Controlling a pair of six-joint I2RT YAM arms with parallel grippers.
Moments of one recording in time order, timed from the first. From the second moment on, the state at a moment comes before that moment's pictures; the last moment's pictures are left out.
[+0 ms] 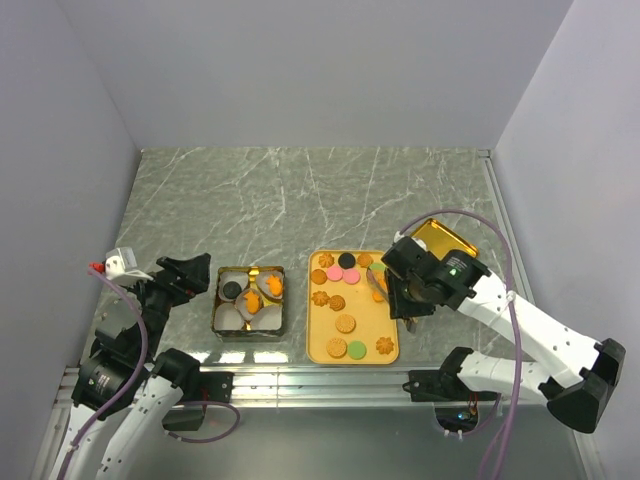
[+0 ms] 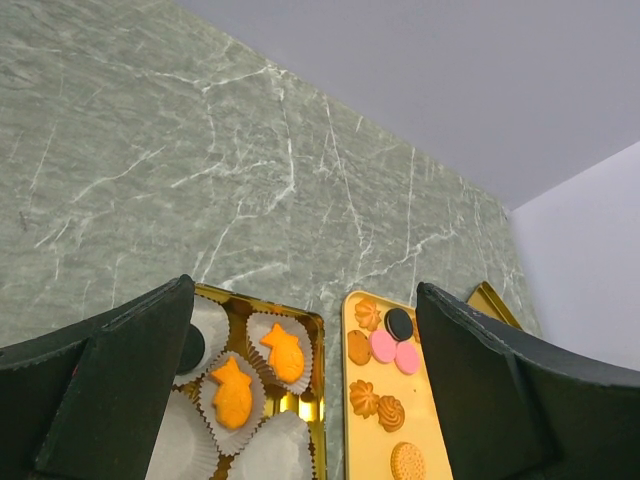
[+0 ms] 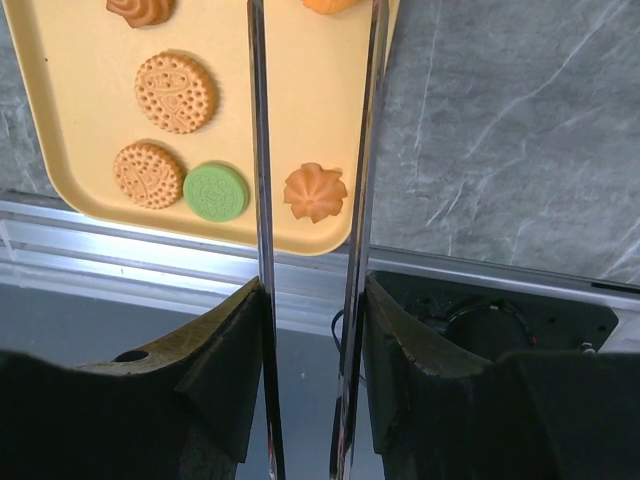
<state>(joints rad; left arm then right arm) -0.42 0.16 0.66 -0.59 -0.34 -0.67 0.81 1.04 1.02 -1.23 0.15 0.69</state>
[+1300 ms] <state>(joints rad) -0.43 0.16 0.66 -0.59 -0.34 -0.67 0.81 1.00 0.97 -1.28 0.09 0.71</state>
